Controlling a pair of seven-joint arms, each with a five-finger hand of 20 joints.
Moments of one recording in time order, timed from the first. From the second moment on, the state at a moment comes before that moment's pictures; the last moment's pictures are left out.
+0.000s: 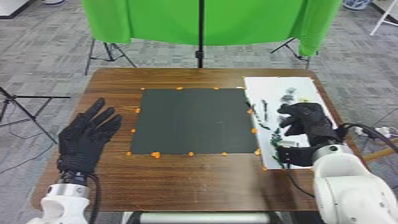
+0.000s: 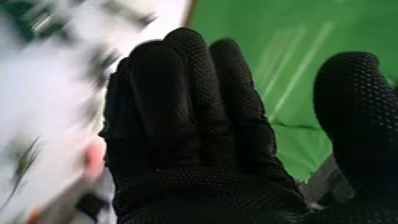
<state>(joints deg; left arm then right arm) 128.1 -62.0 -93.8 -125.6 32.5 8.3 16.8 -109.5 -49.8 81.1 -130.9 -93.4 26.4 40.1</state>
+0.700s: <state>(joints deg) 129.1 -61.8 -93.9 -126.1 32.1 9.2 17.2 -98.0 -50.8 64.8 -125.5 -131.1 -9.9 68.7</state>
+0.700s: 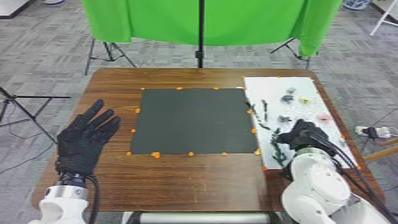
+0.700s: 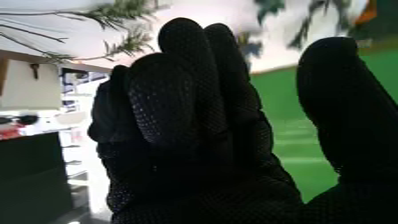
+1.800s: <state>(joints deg) 129.6 -61.4 -94.1 -126.4 31.8 9.7 17.8 -88.0 -47.2 47.5 -115.8 -137.3 -1.9 69.3</state>
